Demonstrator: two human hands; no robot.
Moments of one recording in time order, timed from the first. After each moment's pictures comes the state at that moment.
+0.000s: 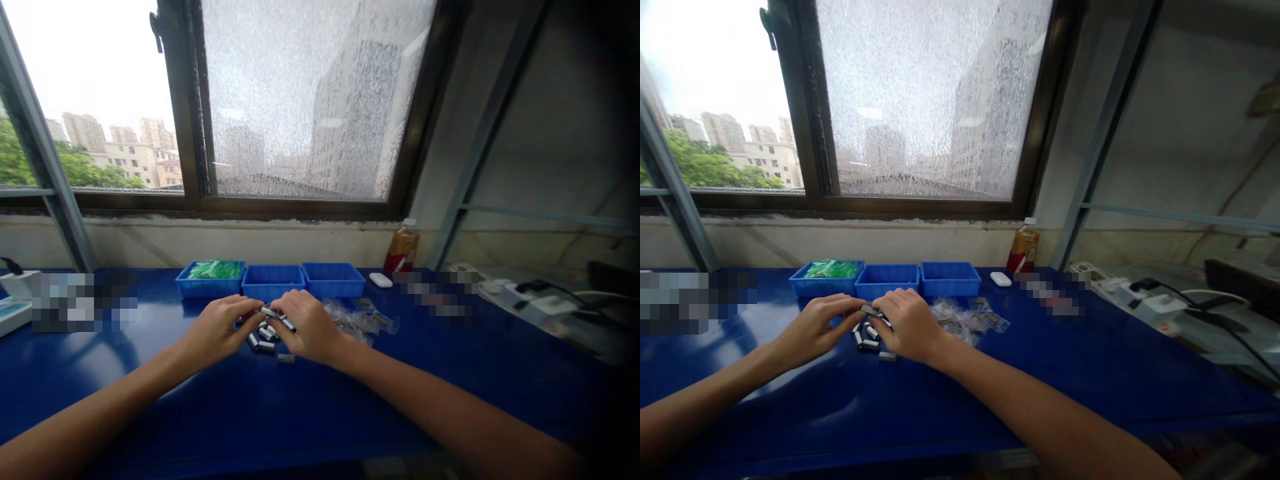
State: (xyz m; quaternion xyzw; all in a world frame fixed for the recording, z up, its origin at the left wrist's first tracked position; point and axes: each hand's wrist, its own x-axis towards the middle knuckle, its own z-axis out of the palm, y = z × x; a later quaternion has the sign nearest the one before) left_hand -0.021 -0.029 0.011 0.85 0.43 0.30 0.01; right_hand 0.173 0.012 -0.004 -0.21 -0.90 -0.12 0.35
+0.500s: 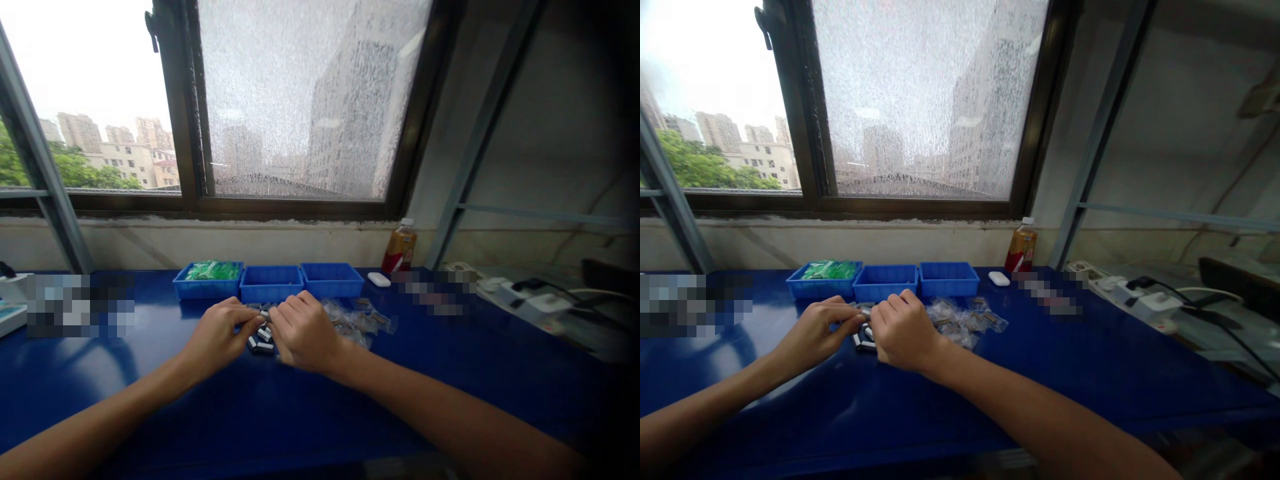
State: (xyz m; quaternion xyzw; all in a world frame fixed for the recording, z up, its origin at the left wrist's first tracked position) left_hand -0.011 -0.032 0.006 0.83 0.47 0.29 -0.02; right_hand 0.169 -0.001 0.001 -0.21 -0.88 -0.32 0.28
